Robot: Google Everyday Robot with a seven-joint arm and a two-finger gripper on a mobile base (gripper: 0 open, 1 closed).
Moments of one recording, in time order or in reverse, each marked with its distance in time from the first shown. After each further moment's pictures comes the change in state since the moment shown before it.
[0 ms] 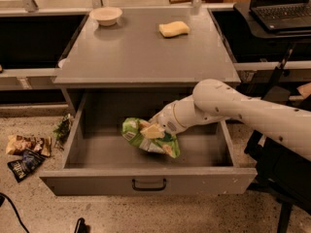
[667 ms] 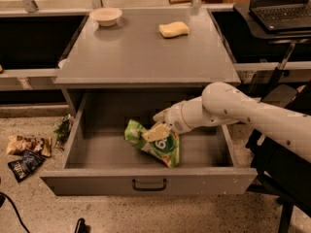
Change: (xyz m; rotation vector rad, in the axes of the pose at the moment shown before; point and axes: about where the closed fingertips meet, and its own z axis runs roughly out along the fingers) arm 0.008 -0.018 -0.006 0.028 -0.054 0.027
